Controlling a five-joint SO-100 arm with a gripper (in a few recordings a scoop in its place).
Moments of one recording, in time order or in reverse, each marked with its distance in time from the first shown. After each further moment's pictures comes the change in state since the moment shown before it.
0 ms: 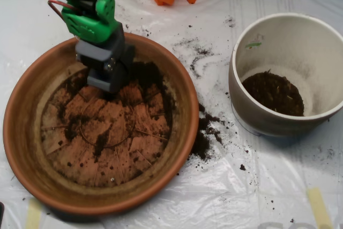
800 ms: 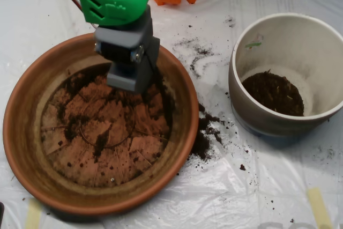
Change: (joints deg) arm -16.6 0.7 -34.3 27.9 13.3
